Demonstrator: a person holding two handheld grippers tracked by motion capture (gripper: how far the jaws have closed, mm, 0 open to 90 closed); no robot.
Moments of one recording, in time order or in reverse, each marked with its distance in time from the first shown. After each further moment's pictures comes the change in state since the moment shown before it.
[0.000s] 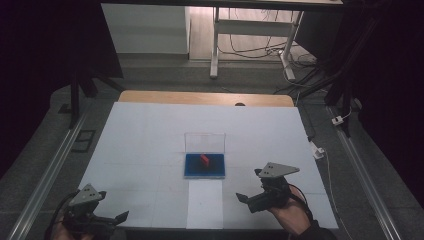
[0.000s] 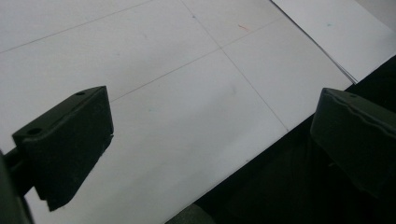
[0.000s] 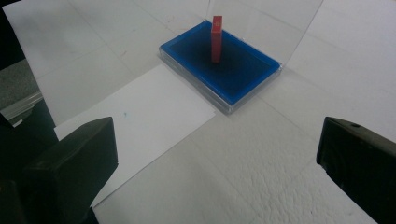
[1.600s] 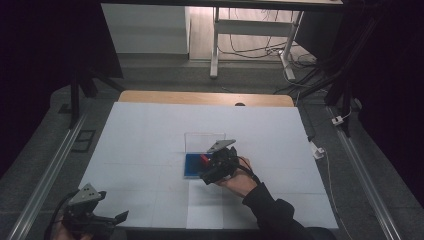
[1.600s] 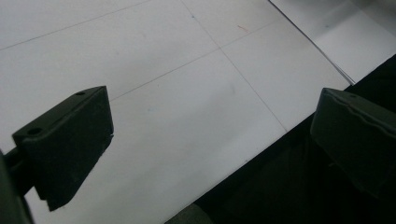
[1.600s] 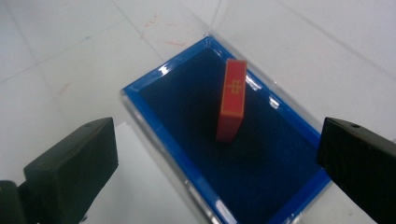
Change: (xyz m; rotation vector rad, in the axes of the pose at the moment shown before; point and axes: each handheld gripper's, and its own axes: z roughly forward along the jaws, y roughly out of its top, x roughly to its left) left arm 0.002 0.000 0.000 0.000 -0.012 -0.007; right arm -0.002 0.061 0.145 0.167 -0.016 -0.068
